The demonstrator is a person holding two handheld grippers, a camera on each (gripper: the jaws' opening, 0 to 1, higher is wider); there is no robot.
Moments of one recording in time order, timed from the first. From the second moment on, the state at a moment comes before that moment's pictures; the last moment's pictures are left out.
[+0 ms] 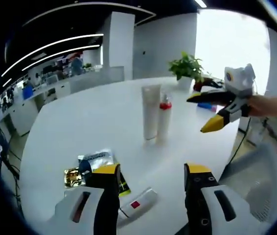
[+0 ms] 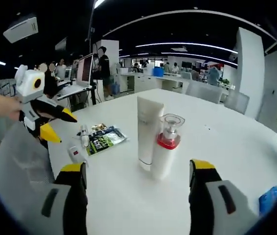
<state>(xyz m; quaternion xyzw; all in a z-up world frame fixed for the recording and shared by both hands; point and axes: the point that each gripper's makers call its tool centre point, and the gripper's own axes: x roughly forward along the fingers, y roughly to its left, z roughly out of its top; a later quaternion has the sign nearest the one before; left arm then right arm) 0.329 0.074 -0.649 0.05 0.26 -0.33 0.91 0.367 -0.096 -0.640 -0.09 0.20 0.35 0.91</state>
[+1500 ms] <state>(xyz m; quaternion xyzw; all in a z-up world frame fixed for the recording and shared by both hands) 0.291 0.150 -0.662 0.04 0.27 -0.25 0.93 0.301 -0.096 -0.649 -0.01 0.21 0.24 0.95</state>
